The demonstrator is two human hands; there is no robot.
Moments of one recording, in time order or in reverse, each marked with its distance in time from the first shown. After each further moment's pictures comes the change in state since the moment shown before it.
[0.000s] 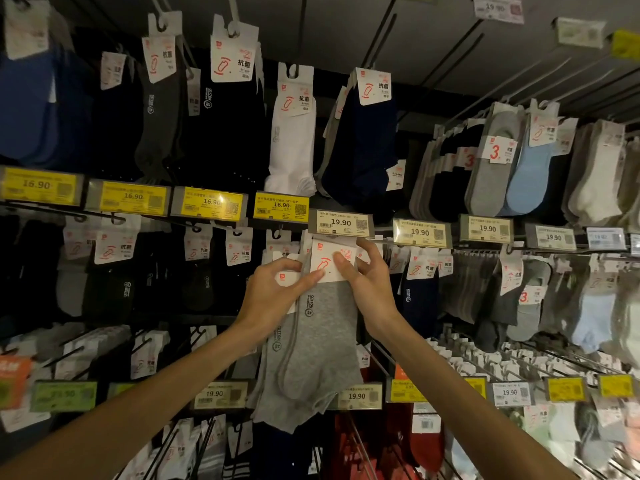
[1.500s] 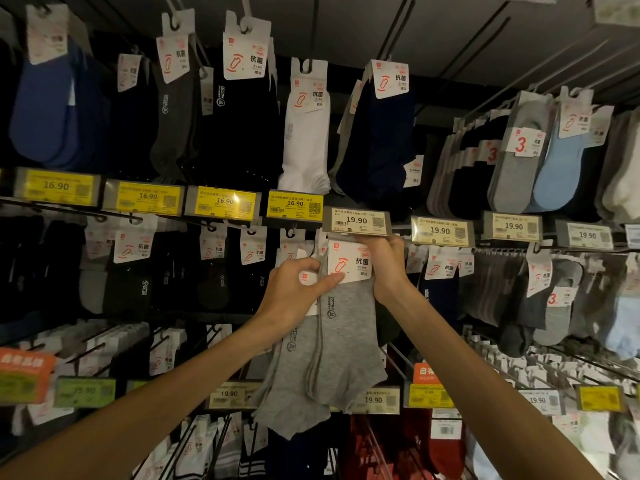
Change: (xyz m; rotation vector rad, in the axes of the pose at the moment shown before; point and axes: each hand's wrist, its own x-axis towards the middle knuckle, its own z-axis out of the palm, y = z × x) left_hand 0.010 -0.004 0.003 0.138 -0.069 0.045; right_hand 0.048 -0.005 0.008 0.118 0.165 0.153
